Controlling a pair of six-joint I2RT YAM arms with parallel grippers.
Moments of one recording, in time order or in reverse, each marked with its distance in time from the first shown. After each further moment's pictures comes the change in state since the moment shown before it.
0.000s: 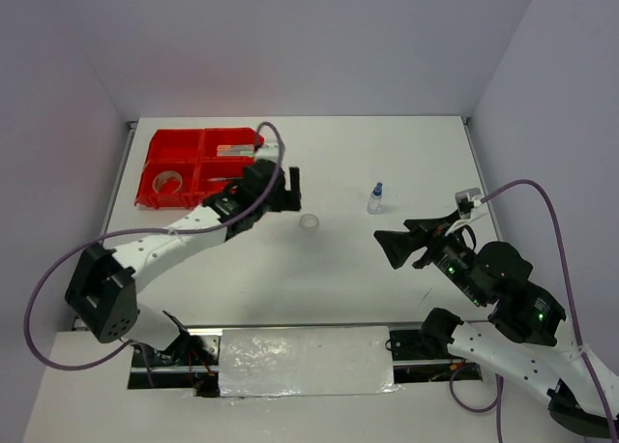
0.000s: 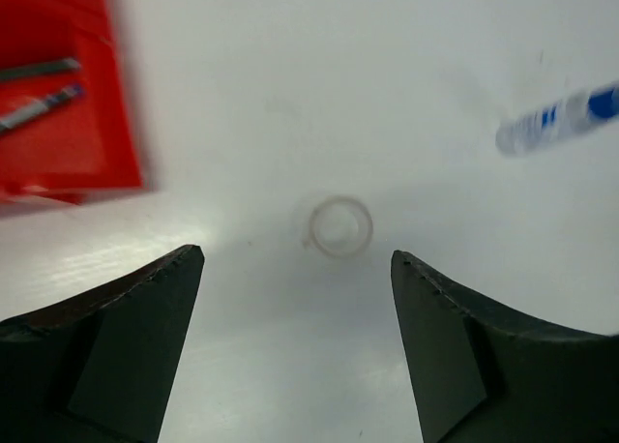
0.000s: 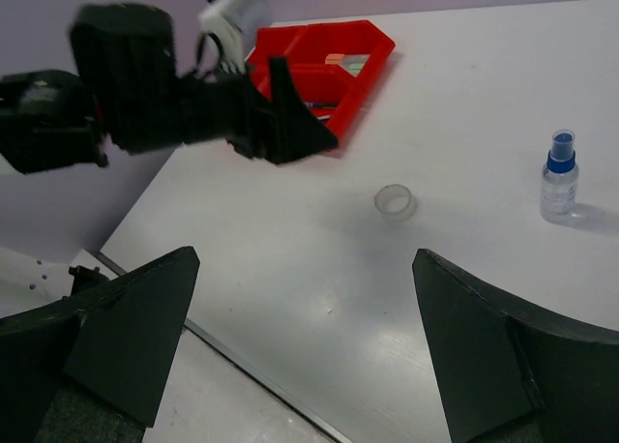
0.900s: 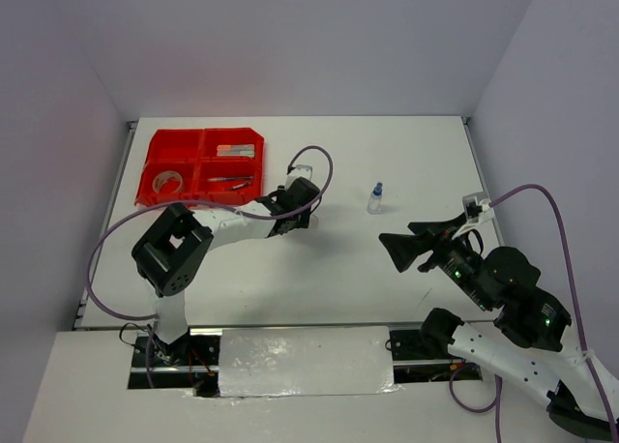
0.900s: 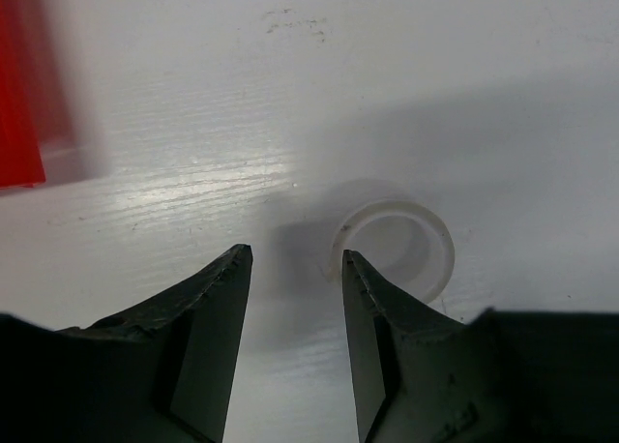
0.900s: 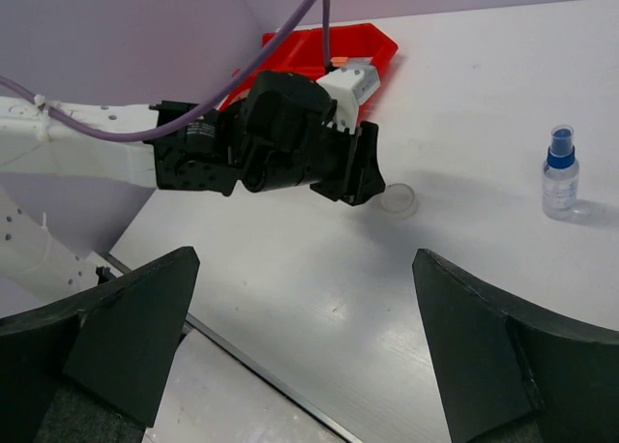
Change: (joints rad) left arm -0.095 0.417 0.073 0.042 -0.116 -0.002; right arm 0.000 -0.043 0.000 -0.026 0.000 0.014
